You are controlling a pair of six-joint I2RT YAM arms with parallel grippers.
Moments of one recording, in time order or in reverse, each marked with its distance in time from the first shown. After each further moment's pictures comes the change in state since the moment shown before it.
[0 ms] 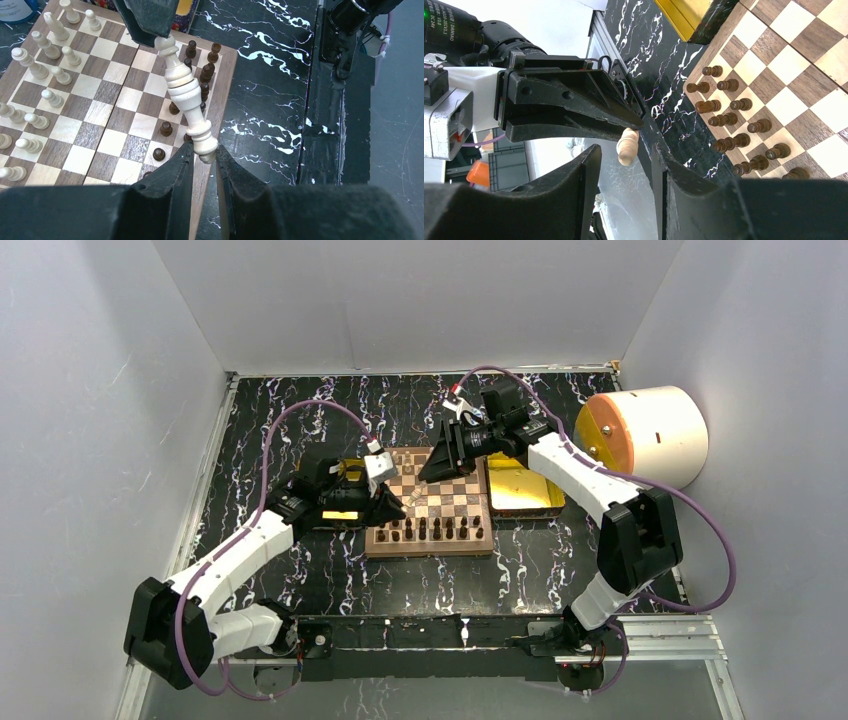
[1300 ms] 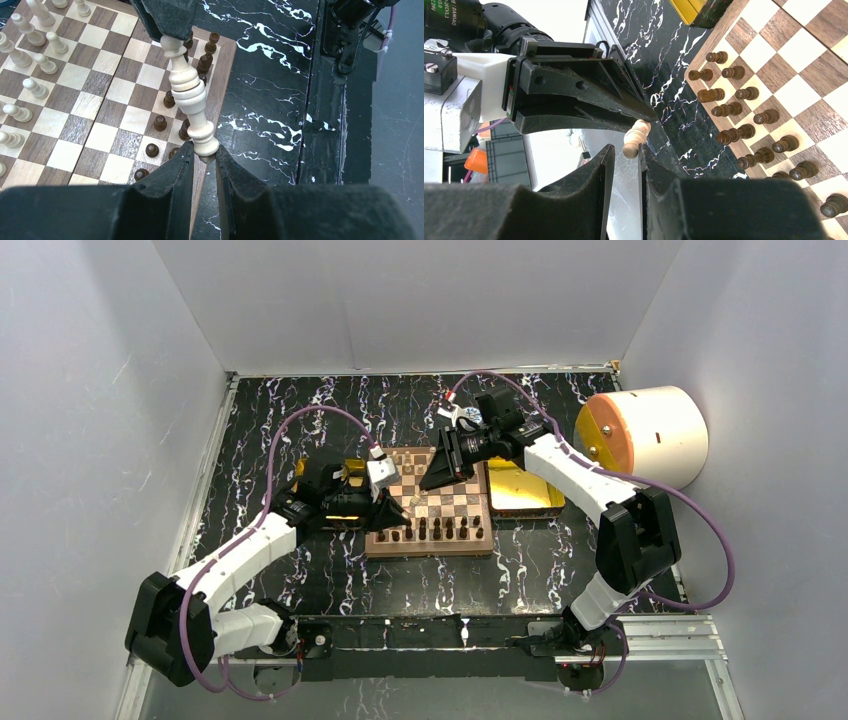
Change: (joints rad) left arm -0.010 0.015 -0.049 0.047 -0.008 -0.015; right arm 0.025 0.008 0.000 -0.054 -0.015 -0.050
